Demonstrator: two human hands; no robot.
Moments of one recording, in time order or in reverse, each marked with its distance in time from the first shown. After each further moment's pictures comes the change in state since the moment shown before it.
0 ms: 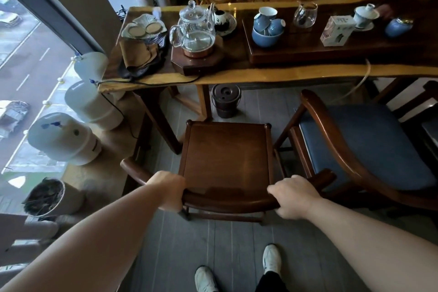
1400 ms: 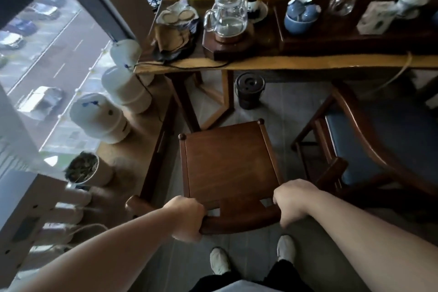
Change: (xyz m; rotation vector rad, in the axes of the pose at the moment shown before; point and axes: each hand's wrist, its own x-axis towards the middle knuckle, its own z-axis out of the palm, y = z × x) left_hand -0.092 0.046 0.073 -0.048 -0.149 0.078; right_hand -0.005 -0.078 -0.014 0.073 -0.405 -0.050
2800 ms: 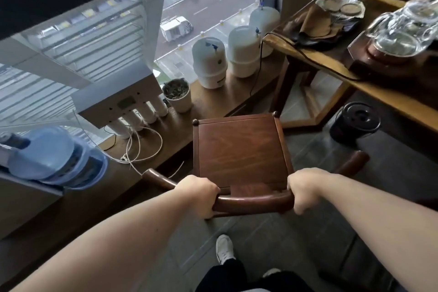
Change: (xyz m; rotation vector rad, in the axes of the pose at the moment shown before) left_hand -0.055 0.041 0.059 -0.517 0.179 -0.543; right_hand 0.066 -0.063 -0.093 -0.536 -0.104 -0.272
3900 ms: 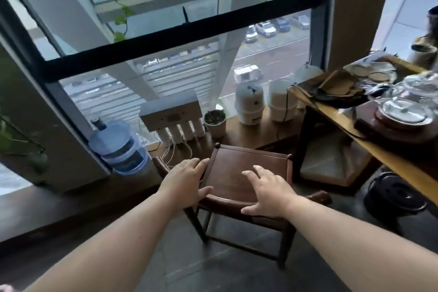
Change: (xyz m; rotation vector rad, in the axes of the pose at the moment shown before) left_hand -0.065 0.121 -0.061 -0.289 0.619 -0.550; right_hand -0.028 0.048 0.013 -0.089 0.634 -0.423
